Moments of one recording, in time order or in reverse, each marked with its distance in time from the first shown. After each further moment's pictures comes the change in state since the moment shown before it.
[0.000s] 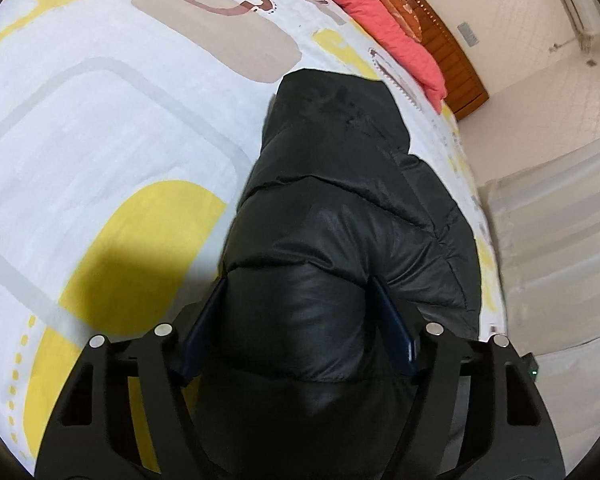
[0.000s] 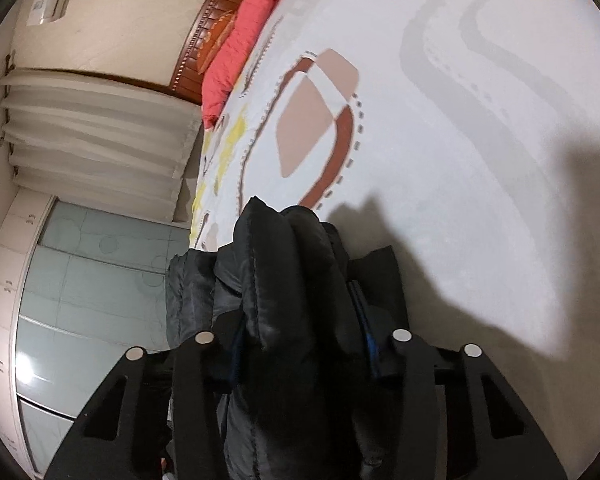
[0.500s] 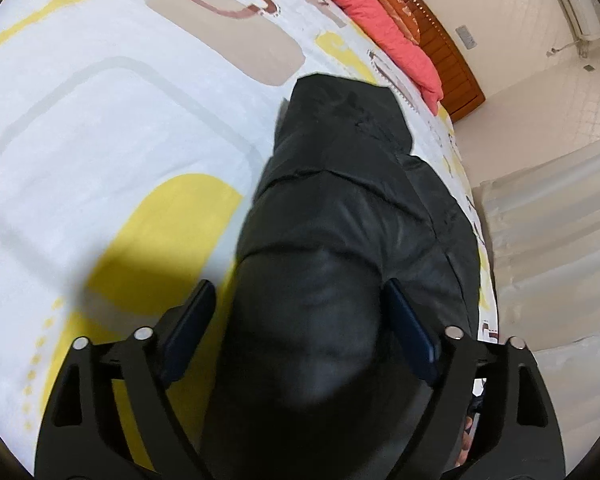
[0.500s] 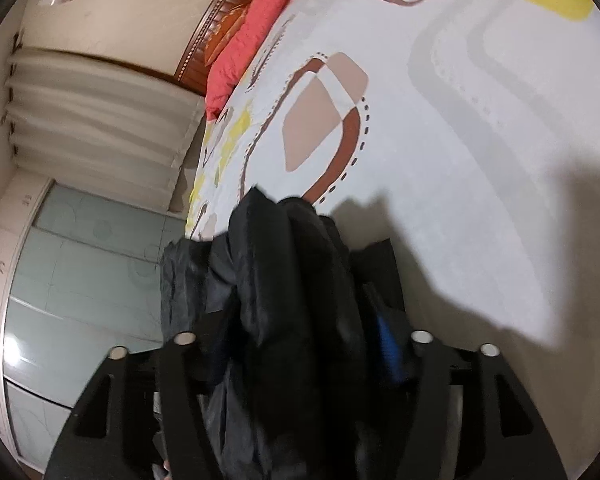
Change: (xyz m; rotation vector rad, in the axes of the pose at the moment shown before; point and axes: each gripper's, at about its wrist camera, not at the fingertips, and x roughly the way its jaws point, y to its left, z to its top) left arm -0.034 0.016 -0.011 -0.019 0.001 -0.040; right arm -0.020 0.014 -0.010 -0.078 0.010 -0.027
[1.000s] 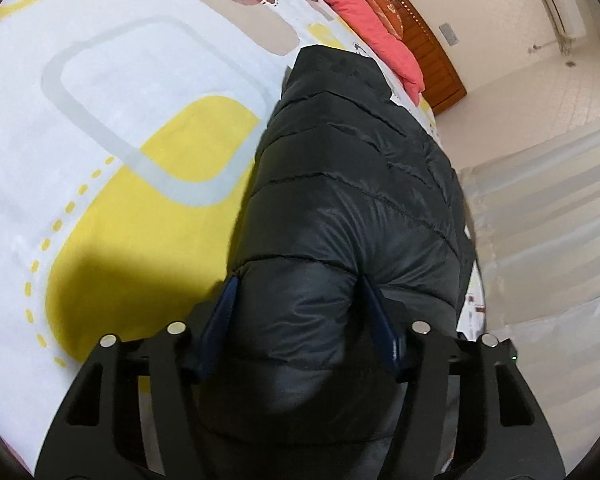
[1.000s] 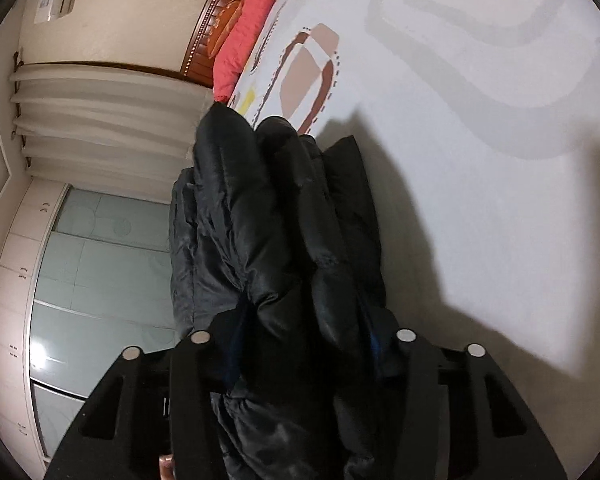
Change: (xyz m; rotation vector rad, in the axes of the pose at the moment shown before) left arm -0.030 0.013 -0.067 0.012 0.007 -0.049; right arm -0.029 -0.027 -0.060 0.084 0.047 0.079
